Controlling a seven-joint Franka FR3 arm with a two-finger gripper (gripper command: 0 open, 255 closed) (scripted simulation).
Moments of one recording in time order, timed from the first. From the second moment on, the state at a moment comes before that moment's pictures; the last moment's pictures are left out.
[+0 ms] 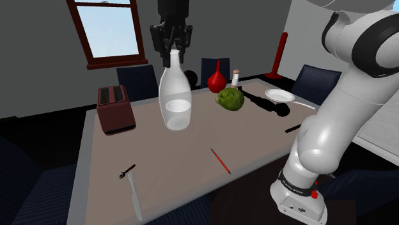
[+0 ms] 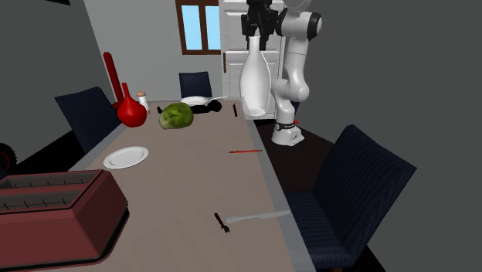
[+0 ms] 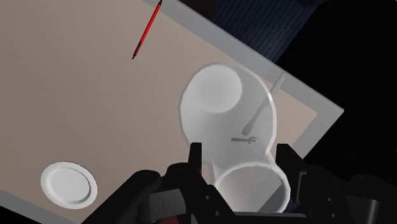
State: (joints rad) arm 0.12 -0.16 0.37 -1.45 0.05 1.37 0.39
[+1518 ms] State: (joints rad) arm -0.04 0.01 0.17 -1.58 0.02 1.65 0.03
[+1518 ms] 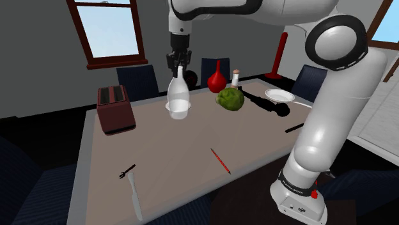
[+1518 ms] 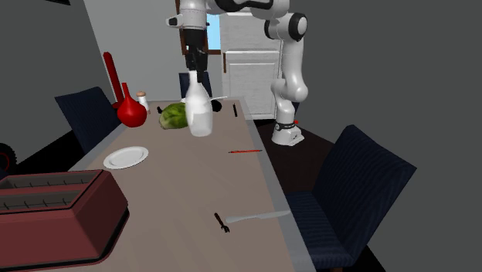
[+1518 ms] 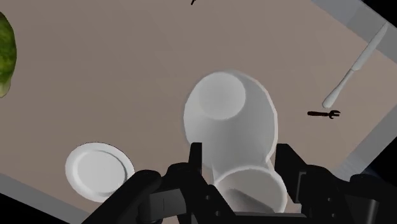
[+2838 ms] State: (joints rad) arm -0.17 0.43 0.07 -1.33 0.01 1.81 -0.21
